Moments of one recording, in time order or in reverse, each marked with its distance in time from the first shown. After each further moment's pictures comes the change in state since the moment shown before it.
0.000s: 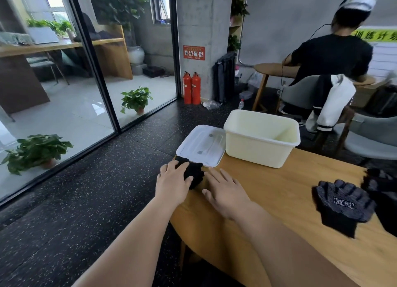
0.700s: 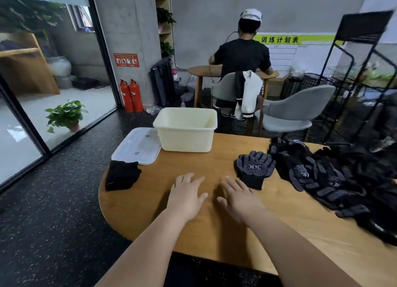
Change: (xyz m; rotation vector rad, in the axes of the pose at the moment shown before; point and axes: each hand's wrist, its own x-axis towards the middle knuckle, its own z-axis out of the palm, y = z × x) left_hand -0.098 0.184 0.076 -0.006 -0.201 0.440; right_hand -0.188 0.149 0.009 -0.005 0.023 0.449
